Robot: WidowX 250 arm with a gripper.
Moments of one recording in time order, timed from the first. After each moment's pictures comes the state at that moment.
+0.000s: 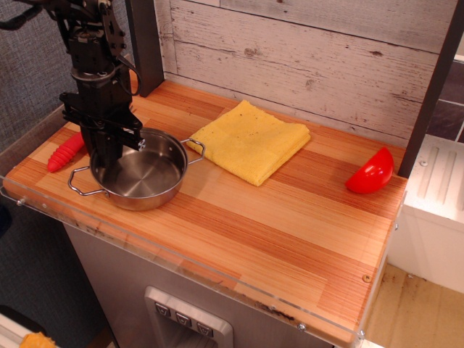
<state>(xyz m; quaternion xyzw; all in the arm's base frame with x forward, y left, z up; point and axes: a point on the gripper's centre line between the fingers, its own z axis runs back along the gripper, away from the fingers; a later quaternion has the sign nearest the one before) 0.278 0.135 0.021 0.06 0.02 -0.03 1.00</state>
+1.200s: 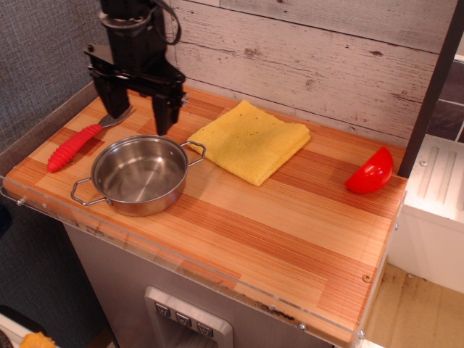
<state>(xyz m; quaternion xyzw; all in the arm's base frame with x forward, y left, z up) 0.295 0.080 0.087 0.04 -0.06 -0.01 1.00</state>
